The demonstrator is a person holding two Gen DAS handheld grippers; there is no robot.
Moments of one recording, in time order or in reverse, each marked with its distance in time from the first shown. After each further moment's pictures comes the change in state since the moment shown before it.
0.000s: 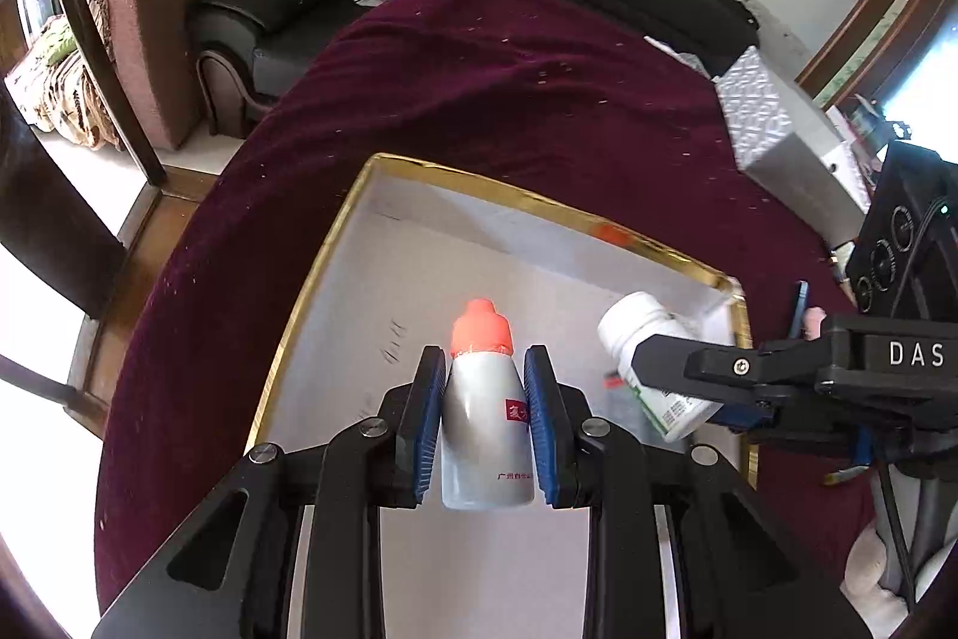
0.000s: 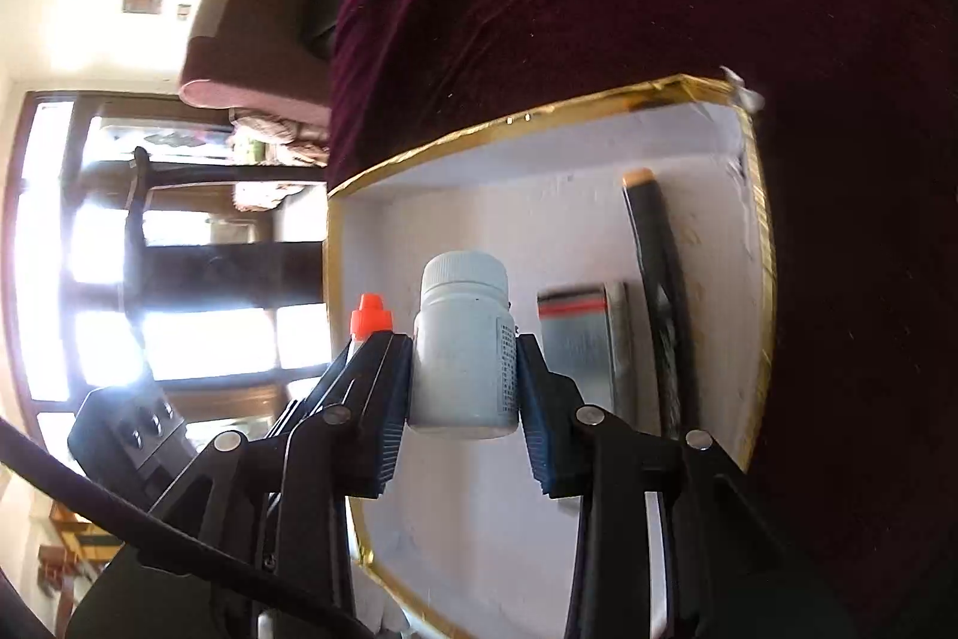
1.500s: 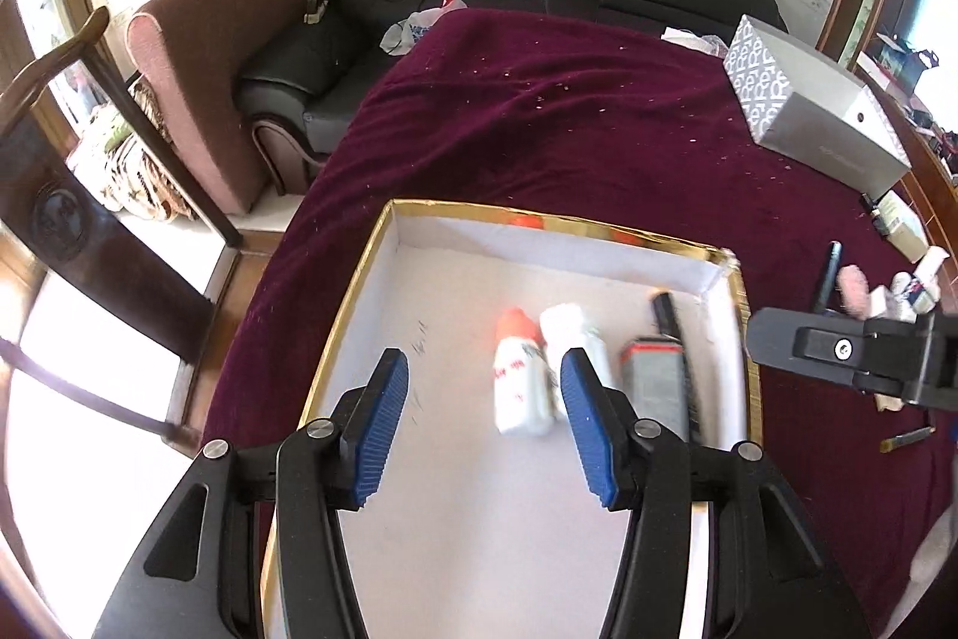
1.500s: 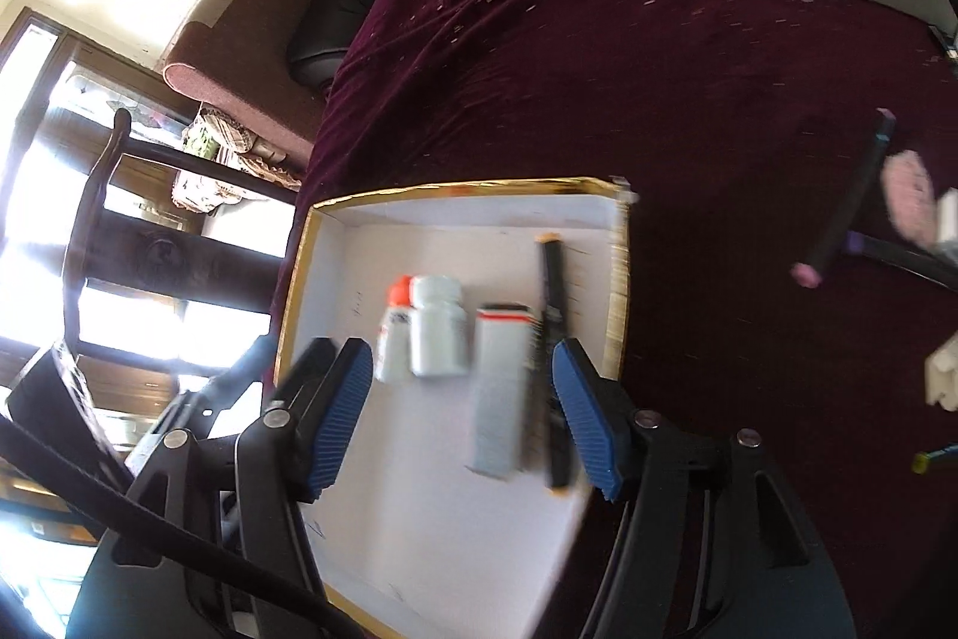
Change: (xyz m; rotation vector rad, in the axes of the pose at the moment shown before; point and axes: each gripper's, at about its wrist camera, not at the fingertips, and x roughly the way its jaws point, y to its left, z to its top) left arm -0.054 -0.061 -0.022 0.124 -0.072 0.232; right arm -0.080 0.015 -0.033 -0.207 -0.167 -0.216
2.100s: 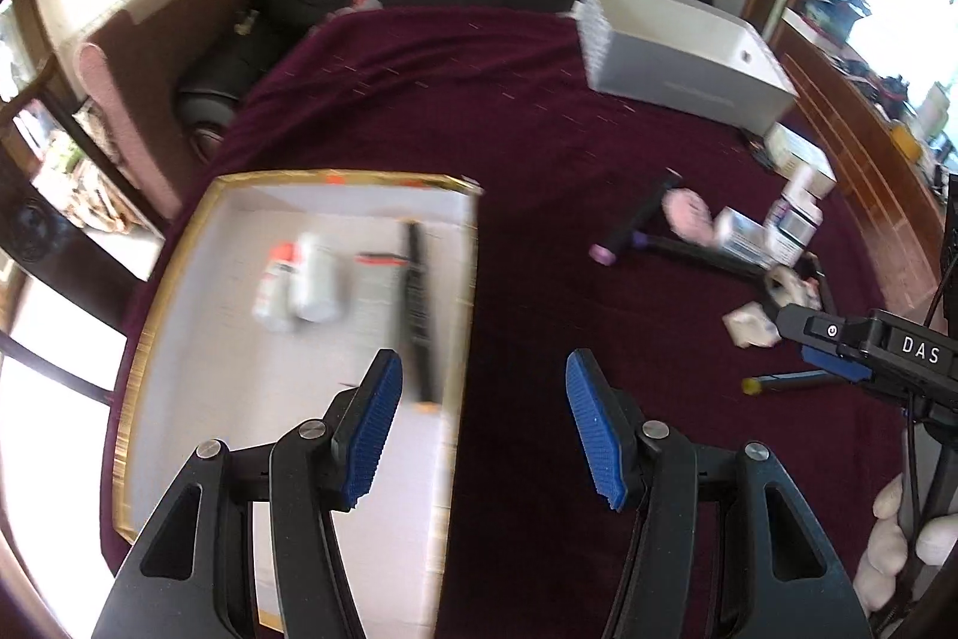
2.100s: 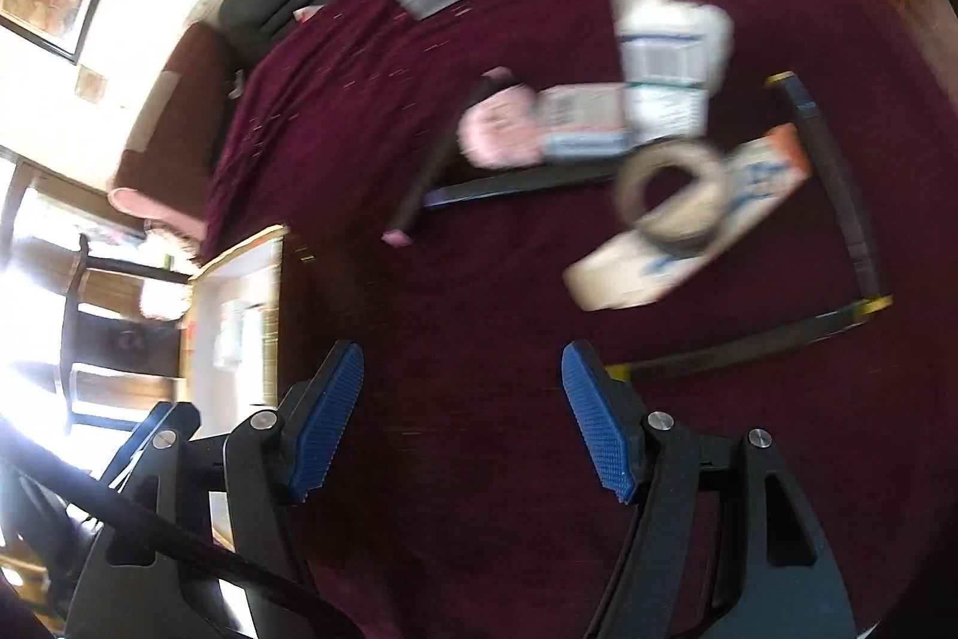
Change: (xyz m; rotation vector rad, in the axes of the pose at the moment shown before) left arm -0.052 -0.149 -0.041 0.087 0.044 -0.105; right arm -0.123 -0.196 -0.061 0.233 -0.167 -0.098
